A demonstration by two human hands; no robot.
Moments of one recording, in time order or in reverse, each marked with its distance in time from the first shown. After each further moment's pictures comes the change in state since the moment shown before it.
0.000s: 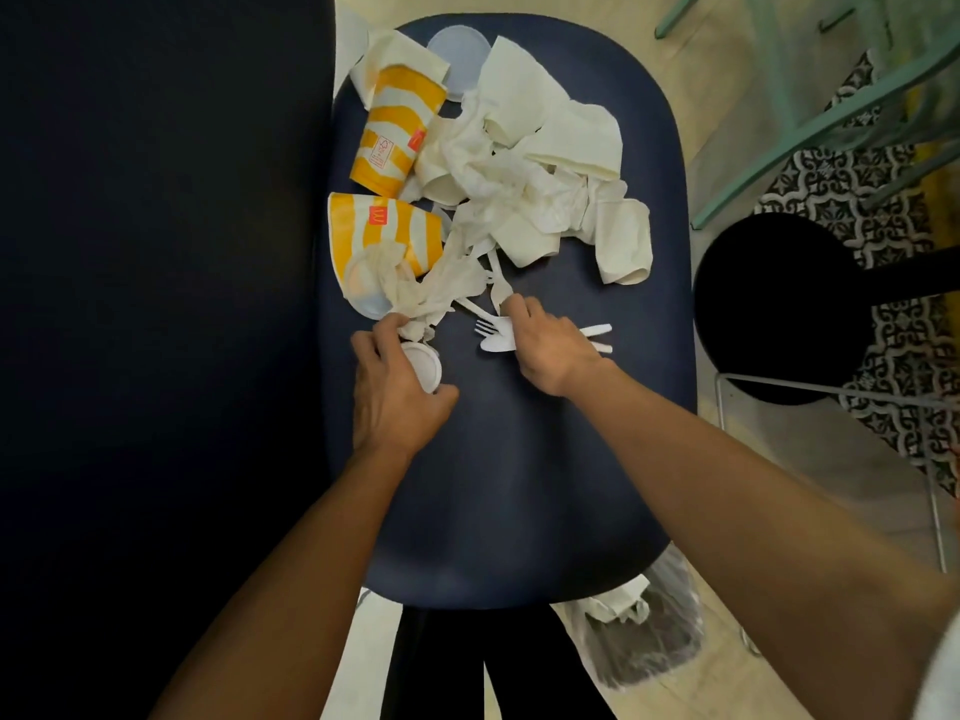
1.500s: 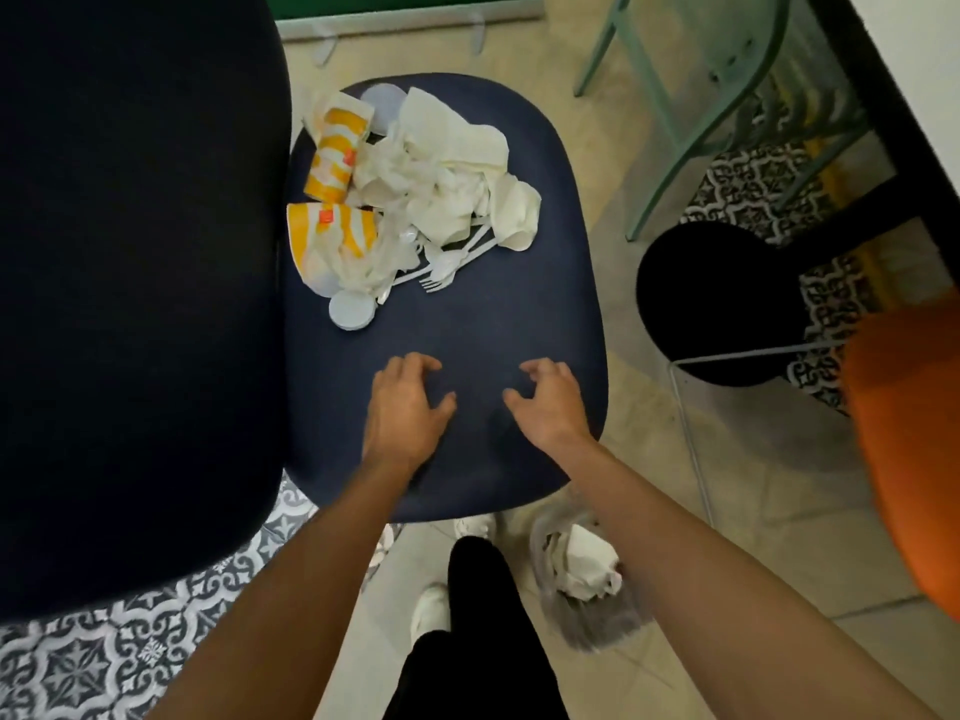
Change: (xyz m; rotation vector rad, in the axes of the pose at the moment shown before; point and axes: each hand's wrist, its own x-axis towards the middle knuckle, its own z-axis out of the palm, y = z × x) left_hand -0.126 0.035 0.020 0.071 -0.071 0.194; right_hand -0.180 0.007 0.043 0.711 0.281 0.502
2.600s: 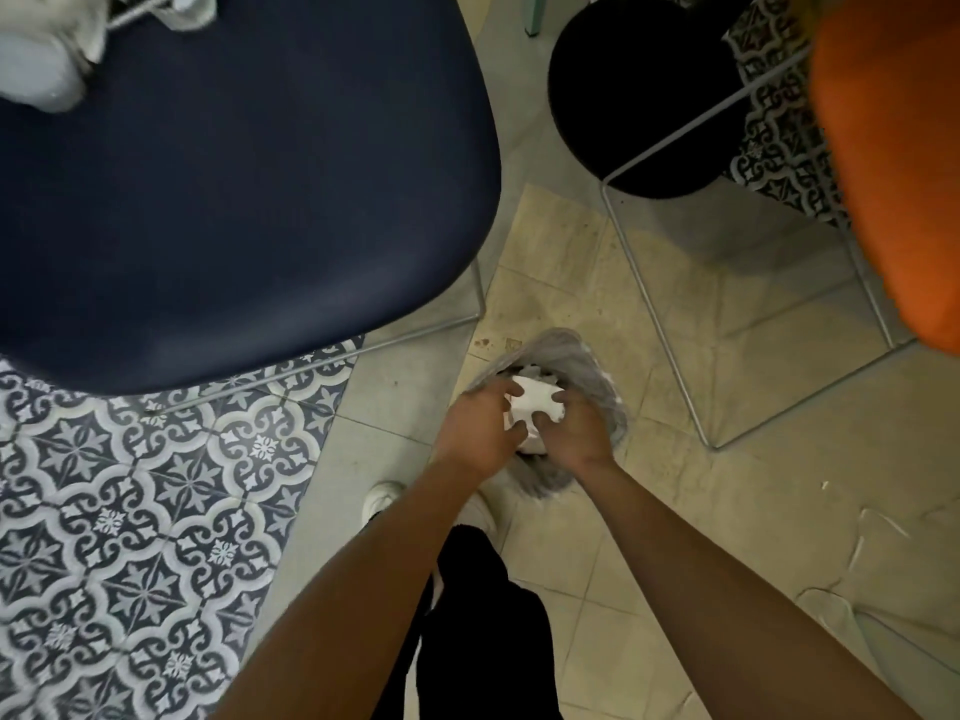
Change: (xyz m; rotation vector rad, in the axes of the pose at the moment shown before) left_hand -0.138 -0.029 0.260 0.044 -0.567 0.221; right_hand -0.086 0.295 0.104 0.104 0.017 0.490
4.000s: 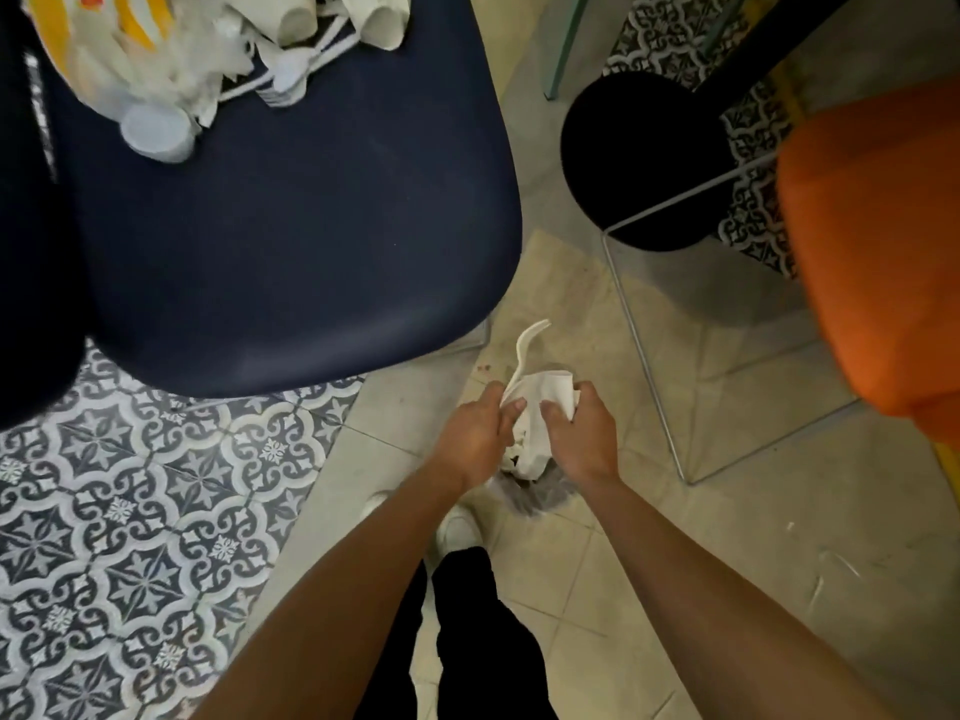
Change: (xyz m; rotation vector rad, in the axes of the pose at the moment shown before) left_hand -0.029 0.029 -0.062 -0.161 -0.046 -0.010; right_hand -0.054 -0.061 -0.051 0.200 0.193 -0.191
